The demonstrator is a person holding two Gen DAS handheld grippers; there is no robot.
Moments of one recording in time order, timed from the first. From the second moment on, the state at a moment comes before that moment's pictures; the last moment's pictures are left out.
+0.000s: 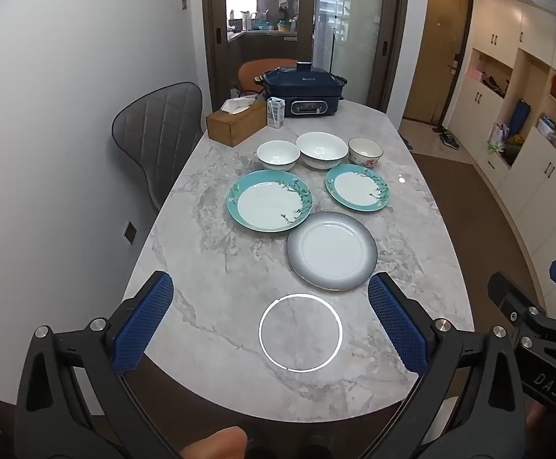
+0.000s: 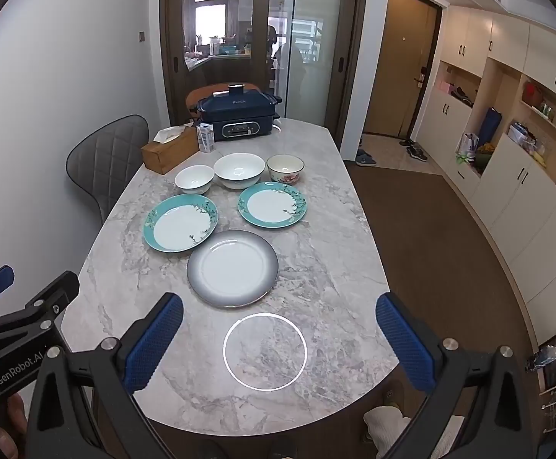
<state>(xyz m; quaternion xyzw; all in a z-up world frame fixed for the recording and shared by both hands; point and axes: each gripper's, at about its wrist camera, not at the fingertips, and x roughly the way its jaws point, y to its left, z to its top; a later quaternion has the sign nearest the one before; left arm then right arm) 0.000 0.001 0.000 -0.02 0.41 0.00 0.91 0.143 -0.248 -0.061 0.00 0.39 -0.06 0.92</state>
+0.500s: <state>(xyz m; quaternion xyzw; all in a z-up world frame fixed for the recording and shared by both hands) 0.003 -0.005 -0.011 -0.01 0.41 0.01 0.91 0.144 -0.248 -0.062 0.00 0.40 -0.06 0.92</state>
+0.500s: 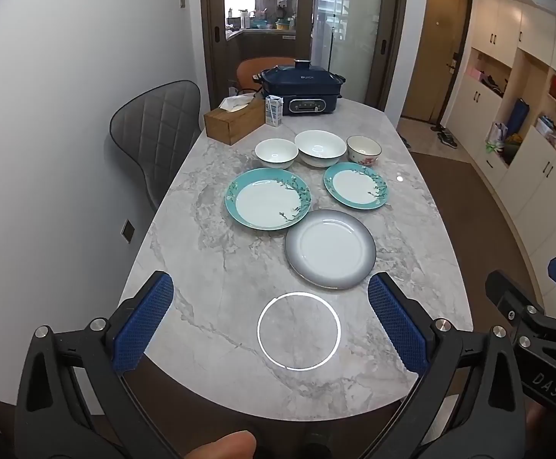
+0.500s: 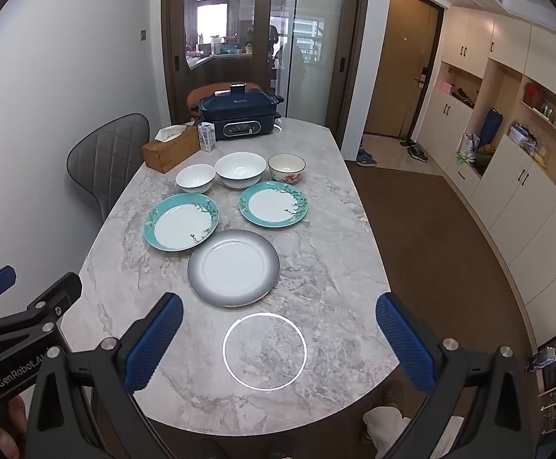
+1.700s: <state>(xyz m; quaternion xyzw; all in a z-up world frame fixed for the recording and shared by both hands) -0.001 -0.001 -0.009 -0.02 0.41 0.01 0.91 0.144 -0.248 -0.063 -0.01 0.40 -0.06 0.92</state>
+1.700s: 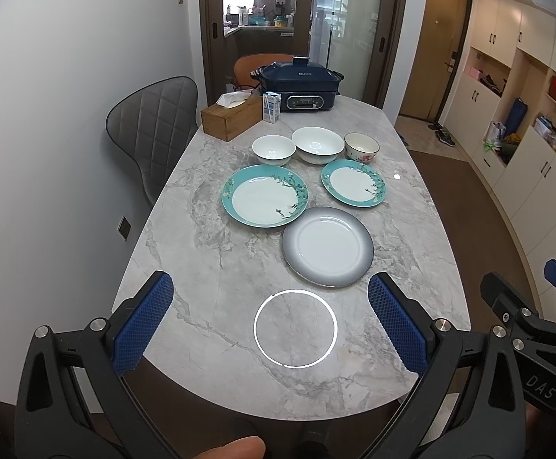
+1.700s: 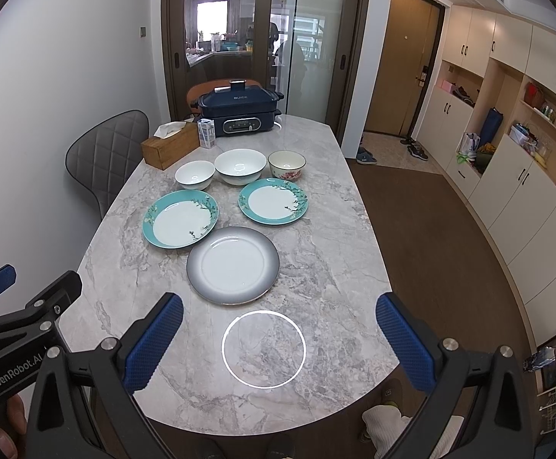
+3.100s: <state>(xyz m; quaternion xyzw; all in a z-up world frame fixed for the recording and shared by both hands) 0.000 0.006 -0.032 -0.03 0.43 -0.02 0.90 0.148 -0.247 -0.075 0.00 0.41 -0.08 0.91</state>
